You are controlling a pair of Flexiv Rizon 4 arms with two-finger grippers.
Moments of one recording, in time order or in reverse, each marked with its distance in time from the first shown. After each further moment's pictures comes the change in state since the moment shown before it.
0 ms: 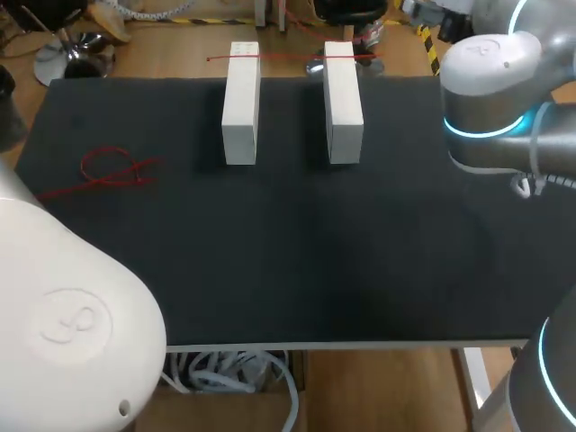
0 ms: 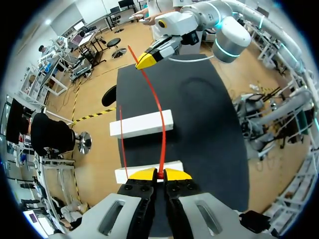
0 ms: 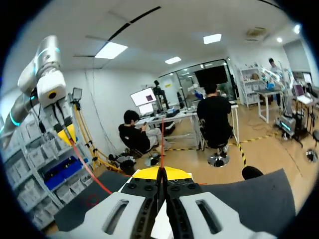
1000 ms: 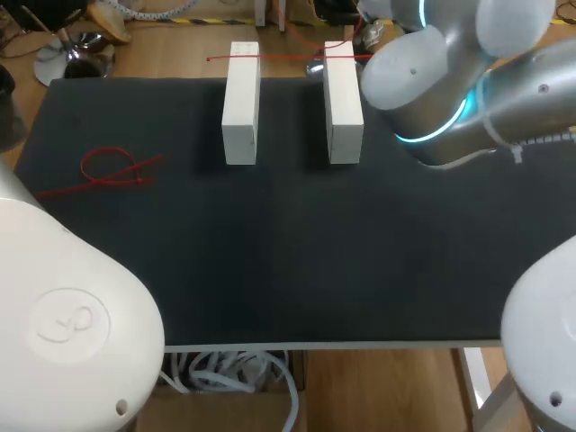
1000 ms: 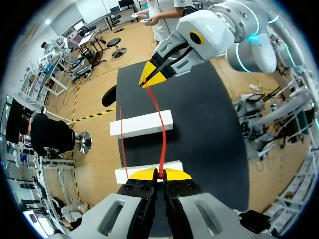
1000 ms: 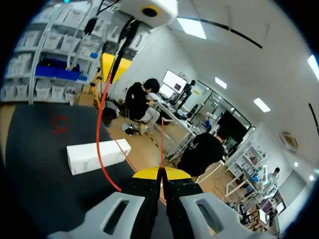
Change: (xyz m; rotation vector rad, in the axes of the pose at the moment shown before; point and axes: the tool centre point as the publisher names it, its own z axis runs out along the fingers) left arm 0.000 0.000 0.000 -0.001 0.000 0.000; right arm 0.062 -0.003 0.020 0.136 -0.065 -0.884
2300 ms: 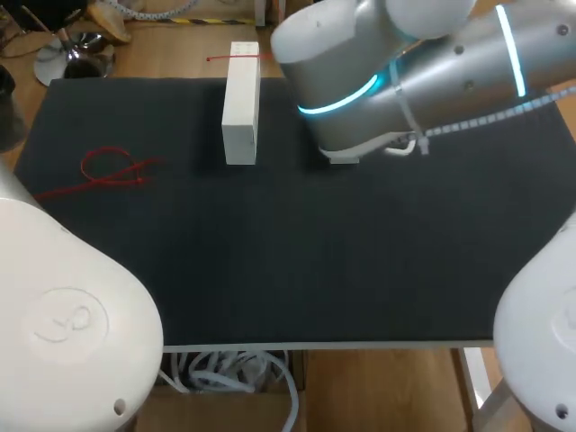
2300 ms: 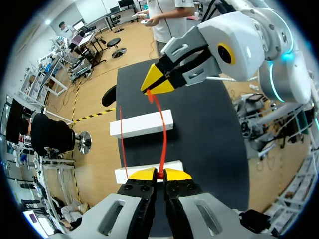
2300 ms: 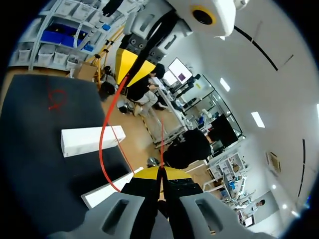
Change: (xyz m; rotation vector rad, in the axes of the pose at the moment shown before) left arm 0.000 0.000 0.000 0.001 0.000 0.000; right arm 0.012 0.037 -0.003 0.156 -0.076 -0.247
